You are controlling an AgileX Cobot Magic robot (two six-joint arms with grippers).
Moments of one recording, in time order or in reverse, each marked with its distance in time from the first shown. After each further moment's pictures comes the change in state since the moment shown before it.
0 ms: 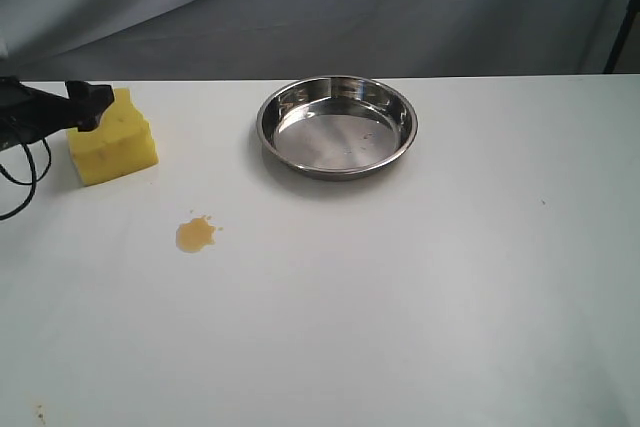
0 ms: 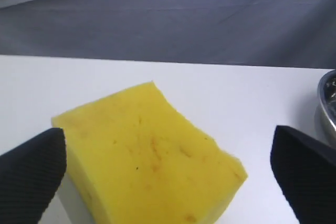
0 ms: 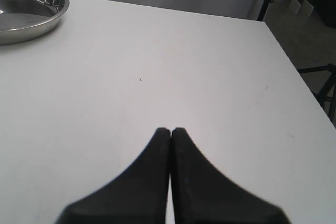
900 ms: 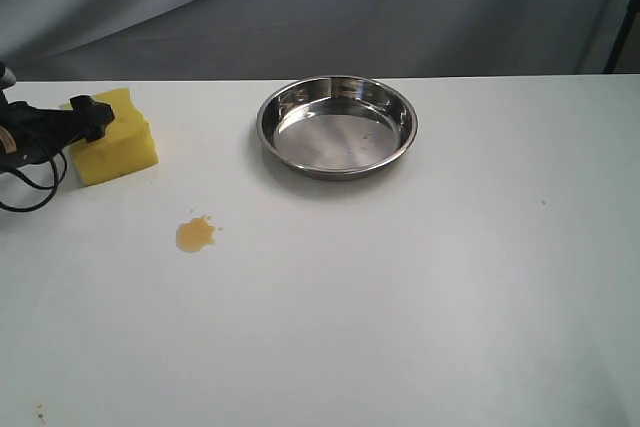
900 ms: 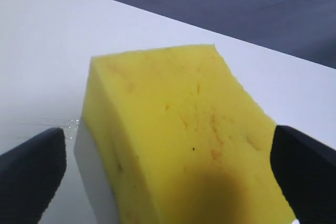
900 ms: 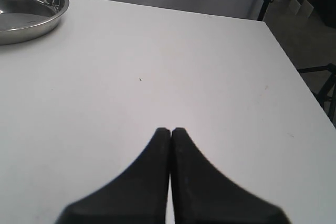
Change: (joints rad) left arm 0.000 0.152 -0.101 -0.089 0.078 -0.124; right arm 0.000 0.000 0.000 0.000 0.000 0.000
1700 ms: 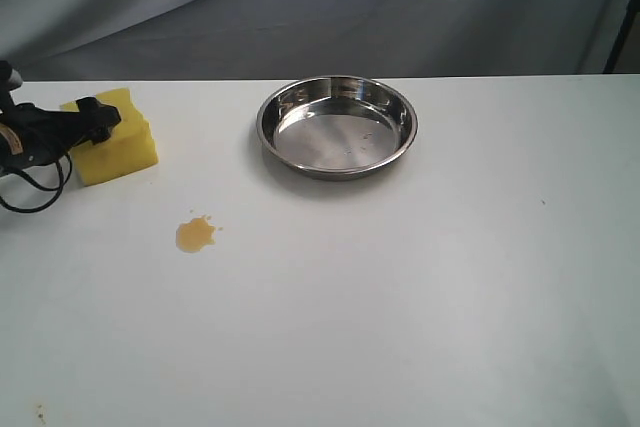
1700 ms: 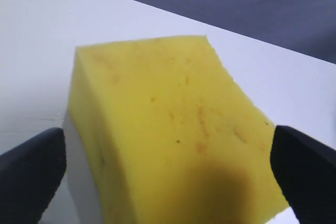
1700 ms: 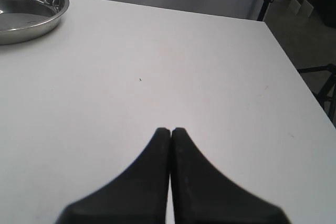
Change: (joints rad) left arm -0.018 0.004 -0.005 0.023 0.007 -0.028; right arm 0.000 0.000 0.000 0.000 0.000 0.000
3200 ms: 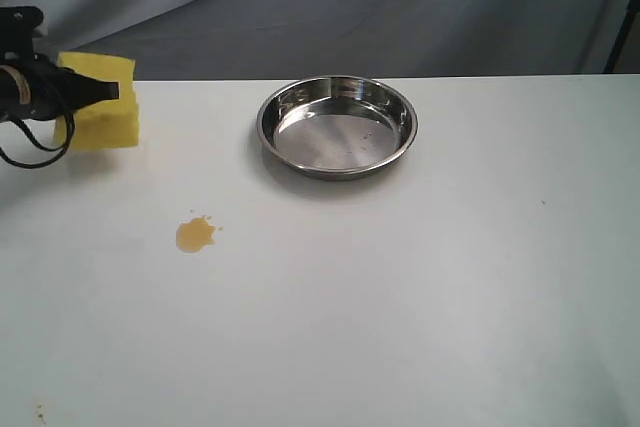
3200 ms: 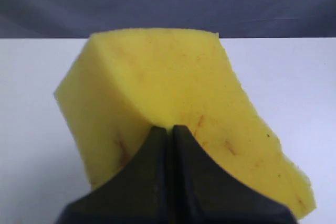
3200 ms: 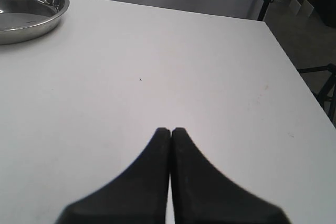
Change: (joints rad) left arm -0.083 -0.114 -0.134 0.200 0.336 0.002; right arm 0.000 0.000 0.000 0.000 0.000 0.000
